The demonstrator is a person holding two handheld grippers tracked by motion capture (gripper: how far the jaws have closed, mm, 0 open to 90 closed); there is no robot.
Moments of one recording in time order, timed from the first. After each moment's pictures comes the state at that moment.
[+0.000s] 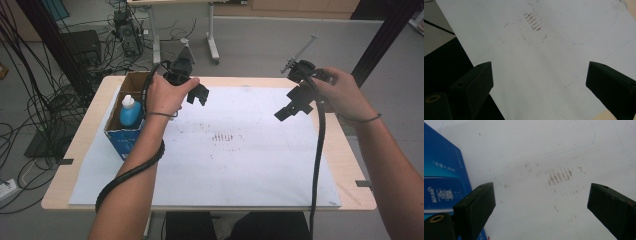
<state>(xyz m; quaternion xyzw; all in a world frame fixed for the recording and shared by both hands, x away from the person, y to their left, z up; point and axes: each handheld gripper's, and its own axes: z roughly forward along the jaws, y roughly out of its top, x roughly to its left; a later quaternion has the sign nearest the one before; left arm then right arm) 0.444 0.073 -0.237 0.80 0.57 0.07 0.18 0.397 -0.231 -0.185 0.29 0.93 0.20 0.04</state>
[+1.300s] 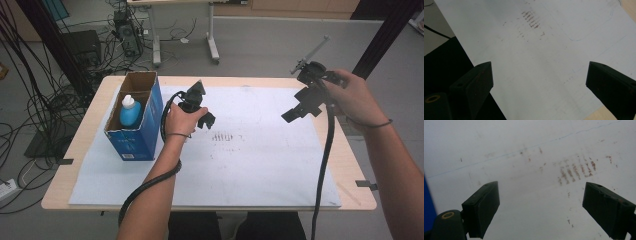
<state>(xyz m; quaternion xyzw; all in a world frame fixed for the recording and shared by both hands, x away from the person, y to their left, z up) 0.457 0.061 -0.340 0.80 0.58 0.06 0.16 0.387 -0.247 -0.184 0.30 0.93 0.21 0.05</state>
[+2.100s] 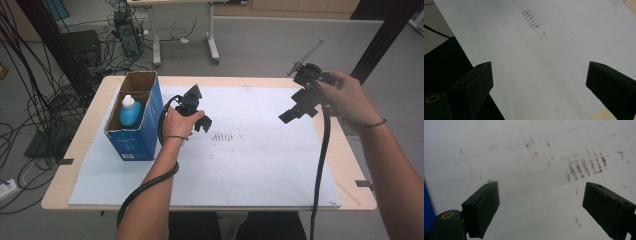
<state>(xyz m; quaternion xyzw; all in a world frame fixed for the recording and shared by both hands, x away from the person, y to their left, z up) 0.457 0.070 -0.349 0.79 0.59 0.05 0.15 0.393 -0.243 -0.190 0.30 0.93 0.21 0.05</state>
